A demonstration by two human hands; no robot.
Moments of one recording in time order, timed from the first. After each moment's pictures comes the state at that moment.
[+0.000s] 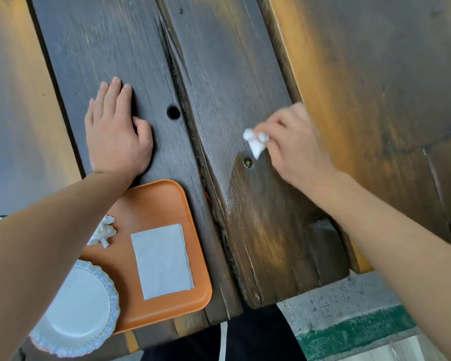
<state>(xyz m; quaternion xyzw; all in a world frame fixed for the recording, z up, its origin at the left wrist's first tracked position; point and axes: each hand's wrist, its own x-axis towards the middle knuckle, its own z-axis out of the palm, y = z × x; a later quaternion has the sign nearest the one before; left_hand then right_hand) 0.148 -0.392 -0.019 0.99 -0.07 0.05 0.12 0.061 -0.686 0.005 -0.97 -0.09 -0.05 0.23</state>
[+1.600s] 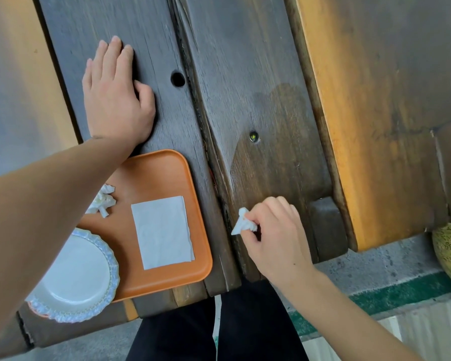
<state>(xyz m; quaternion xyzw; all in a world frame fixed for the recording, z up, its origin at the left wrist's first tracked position) 0.150 -0.389 -0.020 0.99 -0.07 0.04 0.12 -0.095 -0.603 0.019 -0.96 0.06 0.10 0.27</state>
